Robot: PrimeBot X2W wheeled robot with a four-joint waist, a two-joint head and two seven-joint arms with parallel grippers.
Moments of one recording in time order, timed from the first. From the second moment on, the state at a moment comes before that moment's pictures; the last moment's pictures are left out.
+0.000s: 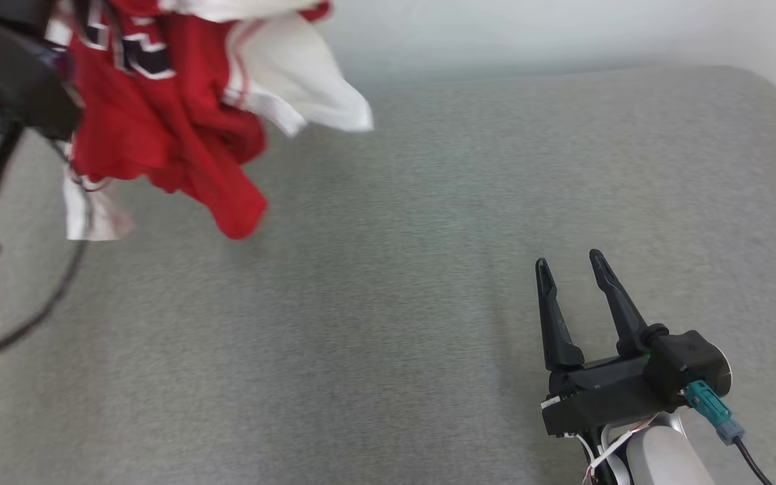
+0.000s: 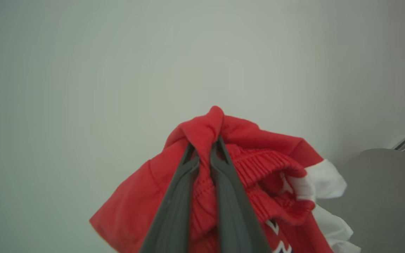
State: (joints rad) left arm -1.18 0.51 -0.45 0.32 -0.47 -0.13 0.03; right arm -0.24 -0.05 0.26 0.08 0.11 0.13 -0.26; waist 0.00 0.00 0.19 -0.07
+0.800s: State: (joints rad) left arm -0.96 0.29 -0.61 0.13 -0.56 -0.07 0.02; right arm -0.23 -0.05 0.19 0.06 0.11 0.13 -0.26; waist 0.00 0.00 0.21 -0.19
